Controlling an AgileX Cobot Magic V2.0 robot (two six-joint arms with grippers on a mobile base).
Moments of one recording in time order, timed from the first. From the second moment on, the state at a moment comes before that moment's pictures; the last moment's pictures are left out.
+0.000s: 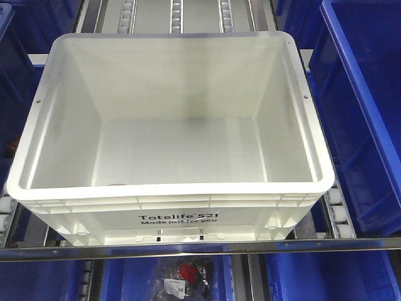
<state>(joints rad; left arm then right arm) 0.00 -0.01 0.03 0.08 0.07 -0.12 0.21 0.17 -0.59 -0.15 0.89 0.05</state>
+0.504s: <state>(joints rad) 0.00 -0.01 0.03 0.08 0.07 -0.12 0.03 -0.01 -0.03 -0.07 0.20 0.05</state>
